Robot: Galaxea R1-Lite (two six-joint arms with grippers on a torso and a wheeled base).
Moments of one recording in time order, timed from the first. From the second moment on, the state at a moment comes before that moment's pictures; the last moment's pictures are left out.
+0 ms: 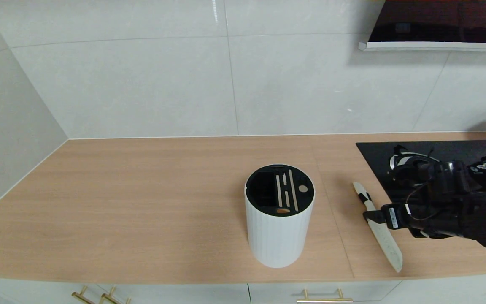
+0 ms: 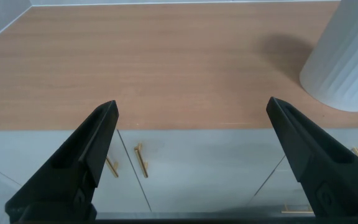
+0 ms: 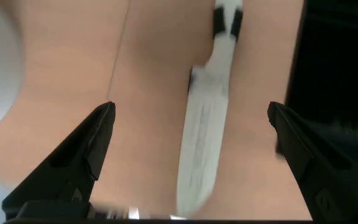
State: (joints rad) left arm 0.01 0.00 0.00 0.00 0.00 0.00; right arm 0.15 1.88 -0.71 -0.53 -0.01 -0.06
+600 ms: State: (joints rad) left arm 0.01 0.00 0.00 0.00 0.00 0.00; right arm 0.13 2.07 -0.73 -0.66 0.02 -0.06
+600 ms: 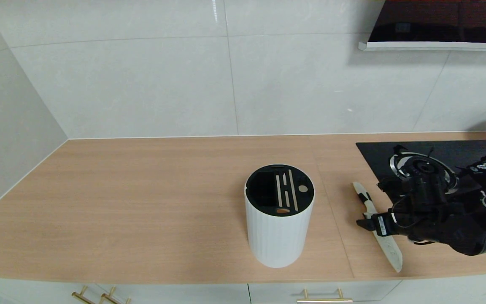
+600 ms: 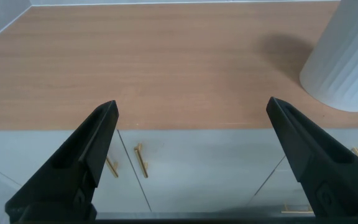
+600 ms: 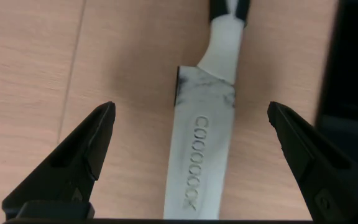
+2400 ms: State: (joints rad) left arm 0.01 0.00 0.00 0.00 0.00 0.00; right arm 0.10 2.18 -0.76 -0.79 0.01 -0.05
